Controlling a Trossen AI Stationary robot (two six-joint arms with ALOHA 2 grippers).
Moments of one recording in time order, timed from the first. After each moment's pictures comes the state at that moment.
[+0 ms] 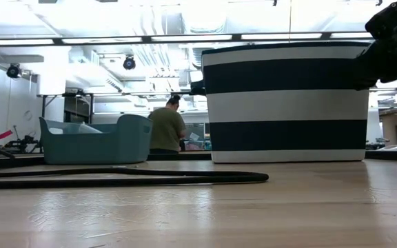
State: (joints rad) left arm -0.98 1.58 0.86 -0.73 -0.06 -1.39; right arm 0.37 0.19 0.06 -0.05 0.58 0.10
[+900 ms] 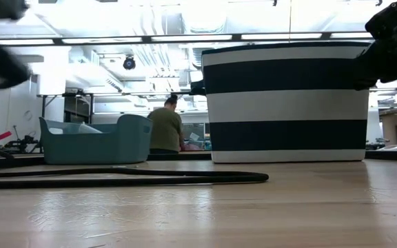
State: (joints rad) left arm -0.82 1.57 0.92 -0.53 -0.31 -0.86; right arm 0.37 0.19 0.06 -0.05 0.58 0.10
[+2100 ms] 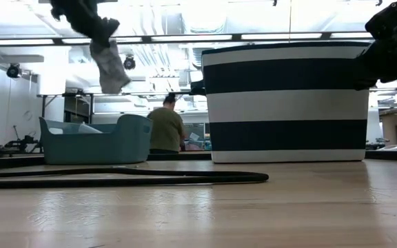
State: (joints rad) left arm 0.09 0.94 0.98 -0.65 -1.17 -0.11; right arm 0.37 0.19 0.06 -0.05 0.58 0.10
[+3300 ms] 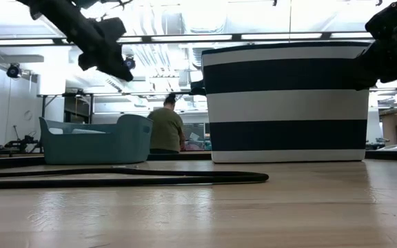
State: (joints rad) left arm 0.28 0.96 0.80 -0.45 -0.36 -0.23; right arm 0.37 0.19 0.06 -0.05 0.58 0.10
